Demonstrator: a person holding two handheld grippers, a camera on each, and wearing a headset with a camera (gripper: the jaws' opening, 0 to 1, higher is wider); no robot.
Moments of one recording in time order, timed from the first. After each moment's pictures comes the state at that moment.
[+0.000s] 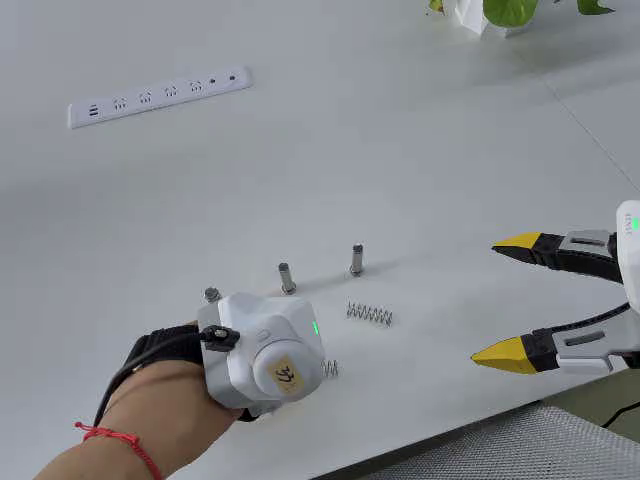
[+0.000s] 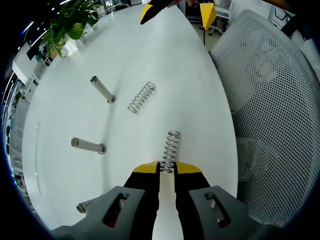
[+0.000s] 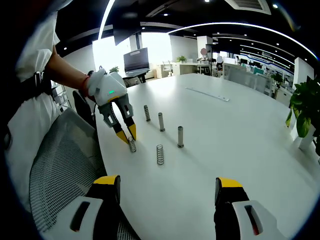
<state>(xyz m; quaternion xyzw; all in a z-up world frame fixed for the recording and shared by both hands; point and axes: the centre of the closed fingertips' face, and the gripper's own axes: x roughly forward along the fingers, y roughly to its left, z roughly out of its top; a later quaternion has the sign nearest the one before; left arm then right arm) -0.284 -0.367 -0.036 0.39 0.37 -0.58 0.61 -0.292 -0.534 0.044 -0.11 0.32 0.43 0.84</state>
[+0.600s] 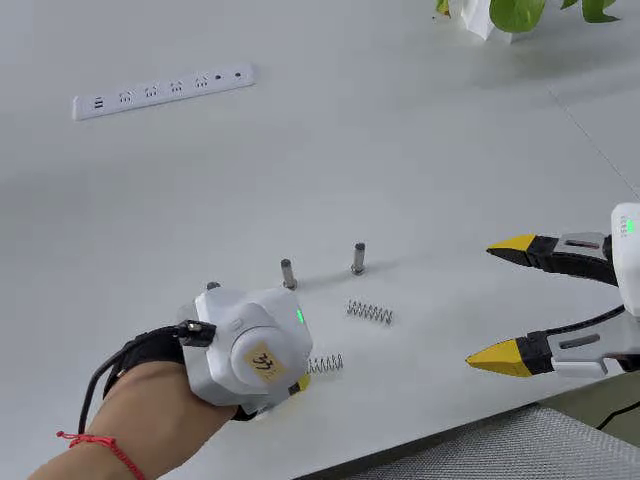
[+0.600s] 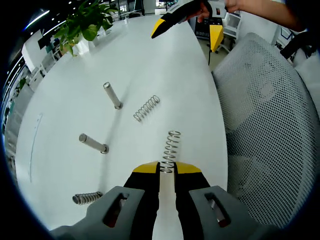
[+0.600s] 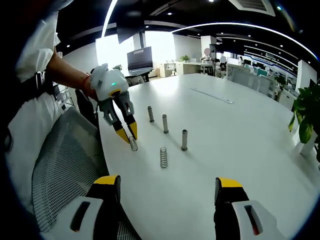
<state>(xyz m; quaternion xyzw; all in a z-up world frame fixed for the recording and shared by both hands) -0.289 -0.373 -0.016 0.32 0.36 -0.58 0.66 -0.294 -0.524 0.051 -0.12 0.32 0.45 0.83</state>
